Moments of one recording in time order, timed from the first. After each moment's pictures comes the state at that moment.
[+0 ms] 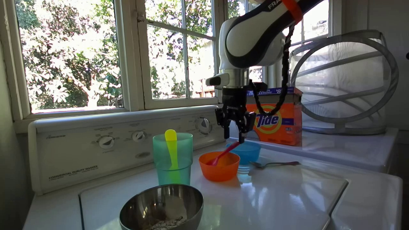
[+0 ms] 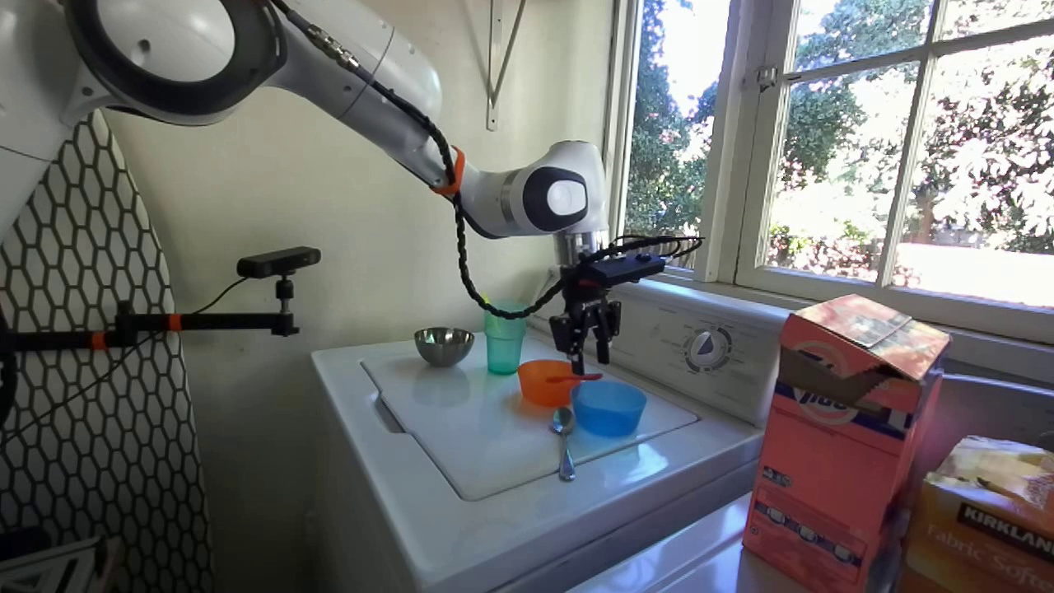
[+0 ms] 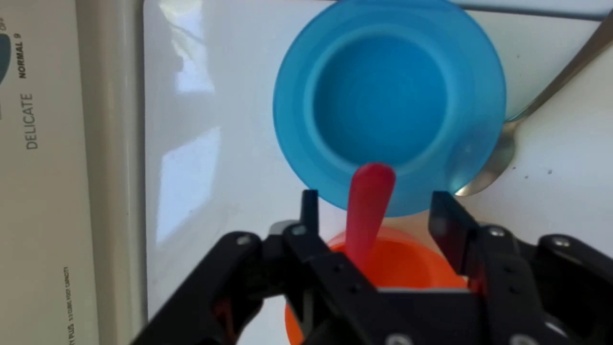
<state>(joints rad) -0.02 0.45 0.09 -1.56 -0.18 2.16 -1.53</state>
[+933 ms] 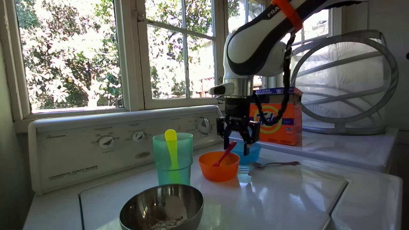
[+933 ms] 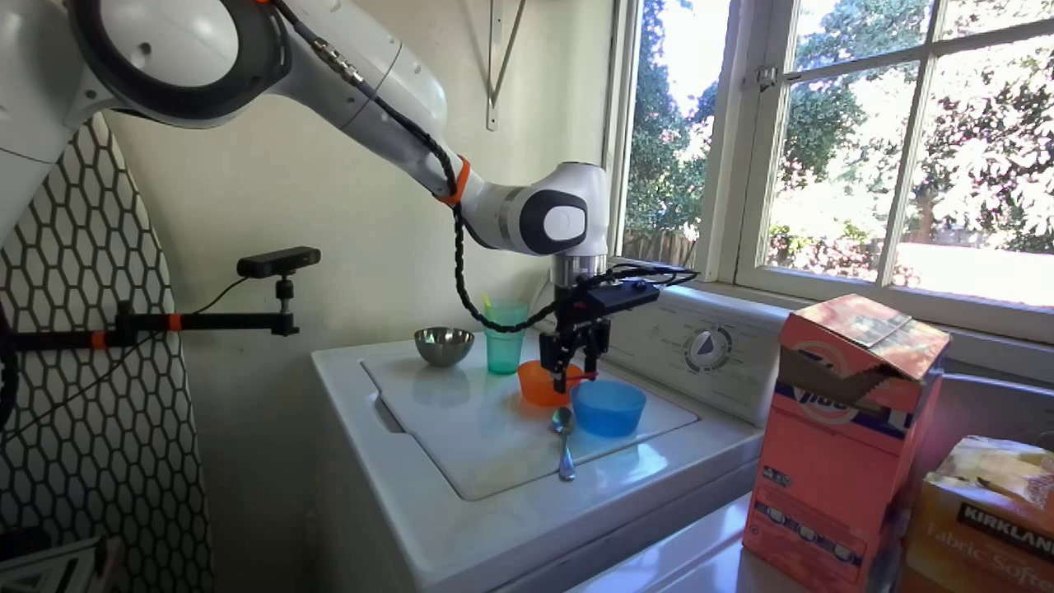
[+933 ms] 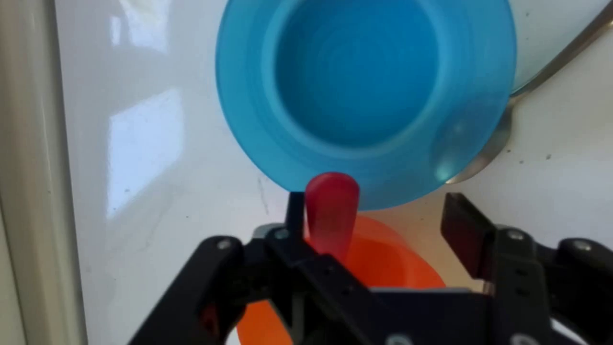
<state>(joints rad) -0.05 0.47 0.11 -1.61 -0.07 2.17 -1.64</state>
